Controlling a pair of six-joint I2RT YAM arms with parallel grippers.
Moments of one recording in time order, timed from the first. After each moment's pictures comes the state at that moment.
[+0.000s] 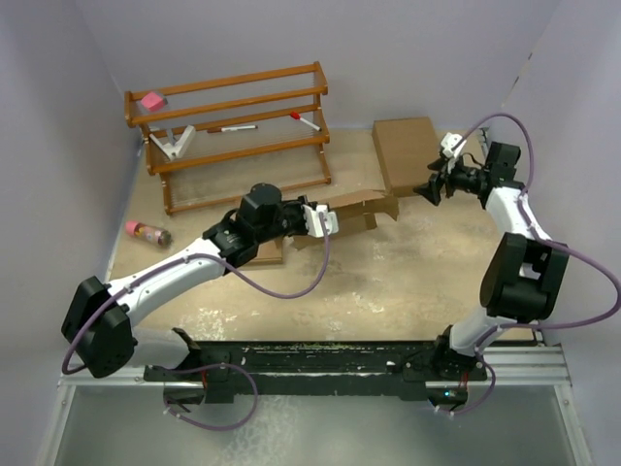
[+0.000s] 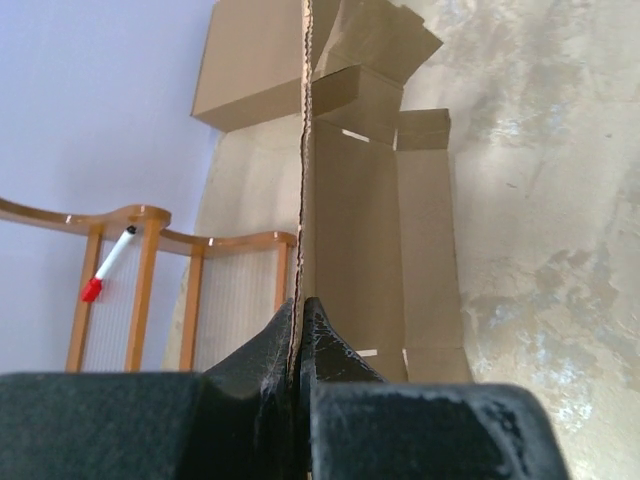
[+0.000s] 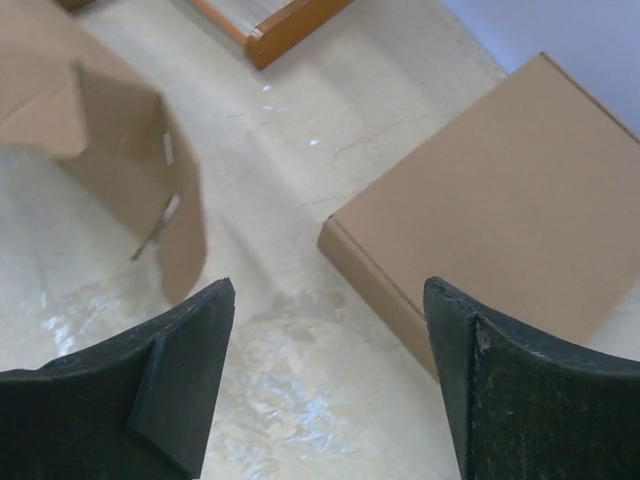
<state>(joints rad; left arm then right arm) -0.76 1.34 0.99 0.03 0.17 0.80 -0.25 1.64 1.20 -0.31 -1.03 -0.84</state>
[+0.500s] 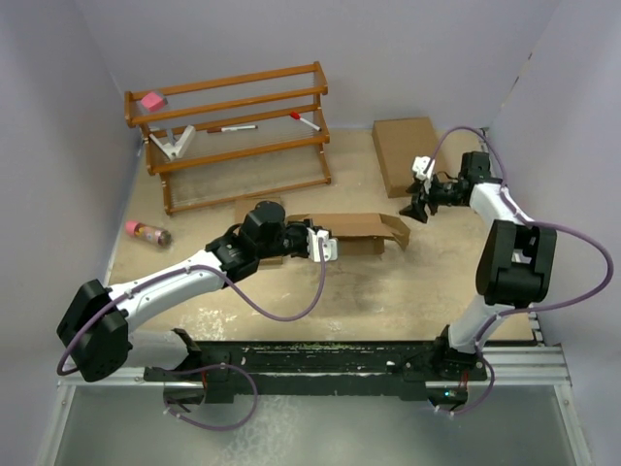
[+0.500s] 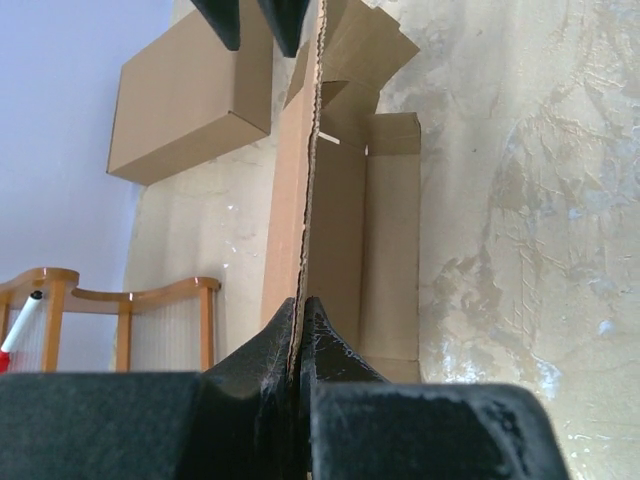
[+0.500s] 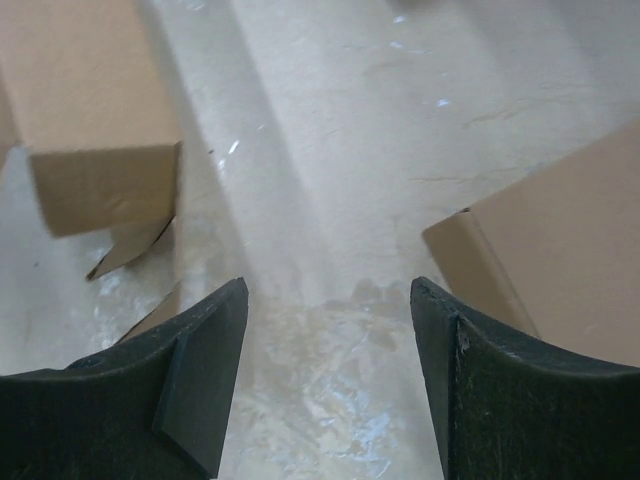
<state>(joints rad) -0.82 1.29 0.86 0.07 0.32 0.80 -0.16 1.75 1.22 -0.51 -0.99 -1.12</state>
